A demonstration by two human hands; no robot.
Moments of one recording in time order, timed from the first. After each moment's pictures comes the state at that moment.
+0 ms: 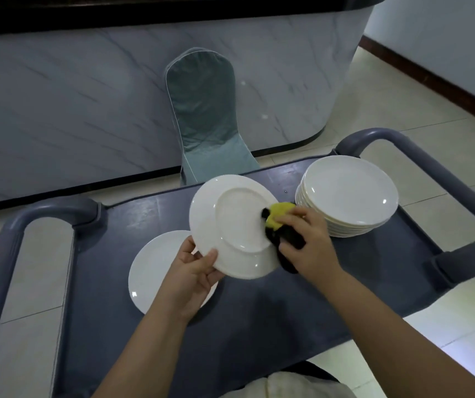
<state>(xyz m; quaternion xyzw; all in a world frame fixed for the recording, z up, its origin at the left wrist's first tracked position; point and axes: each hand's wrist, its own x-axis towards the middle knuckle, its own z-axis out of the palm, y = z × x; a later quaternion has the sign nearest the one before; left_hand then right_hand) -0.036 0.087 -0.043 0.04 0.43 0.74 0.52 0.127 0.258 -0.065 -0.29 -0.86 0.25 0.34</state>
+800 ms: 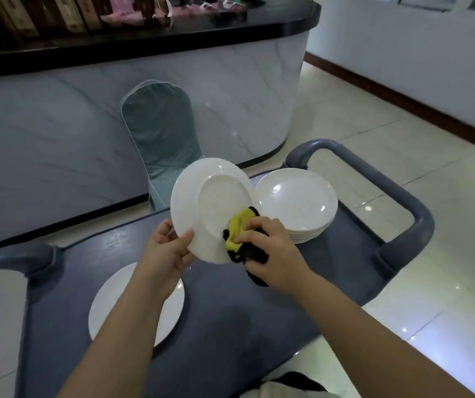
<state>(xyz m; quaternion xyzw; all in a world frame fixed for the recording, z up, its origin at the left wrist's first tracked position) -0.028 0.154 0.014 0.13 0.51 0.71 0.47 0.158 0.262 -0.028 -0.24 -0.89 0.23 0.31</state>
